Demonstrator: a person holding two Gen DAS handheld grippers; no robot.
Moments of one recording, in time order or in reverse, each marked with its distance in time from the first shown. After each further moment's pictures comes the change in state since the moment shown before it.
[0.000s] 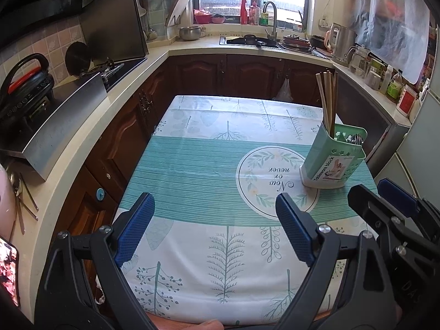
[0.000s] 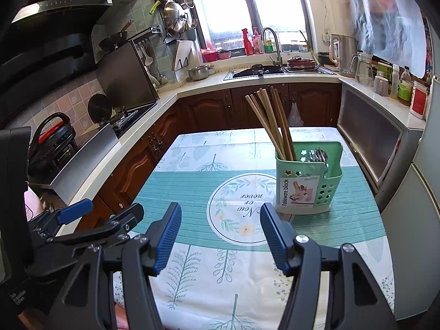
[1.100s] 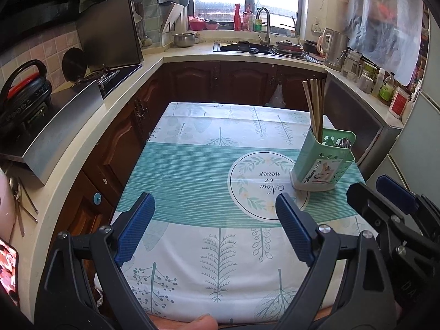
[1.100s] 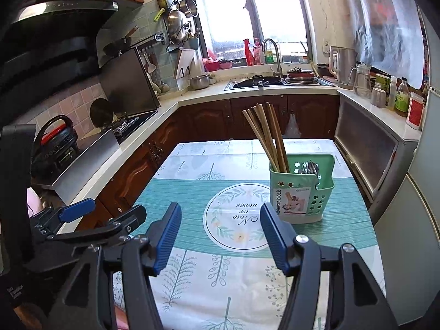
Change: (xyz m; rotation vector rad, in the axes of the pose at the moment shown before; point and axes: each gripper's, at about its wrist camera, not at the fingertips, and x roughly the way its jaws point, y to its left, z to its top) left arm -0.025 -0.005 0.003 0.011 -0.034 -0.027; right arm -0.021 0.002 0.005 -0.027 -0.049 -0.011
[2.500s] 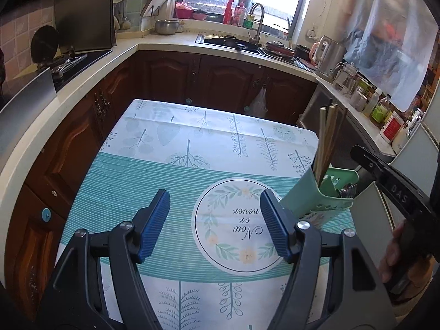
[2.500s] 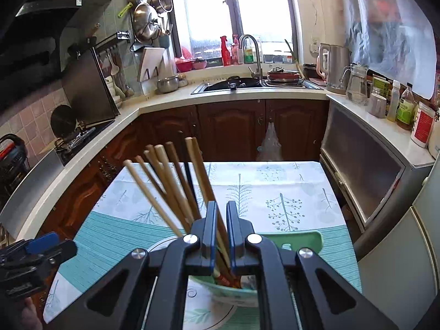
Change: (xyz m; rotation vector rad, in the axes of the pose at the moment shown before) left arm 0.129 -0.016 0.062 -0.089 0.033 -0.161; right arm 0.139 -0.096 0.085 -0.004 -0.014 -0.105
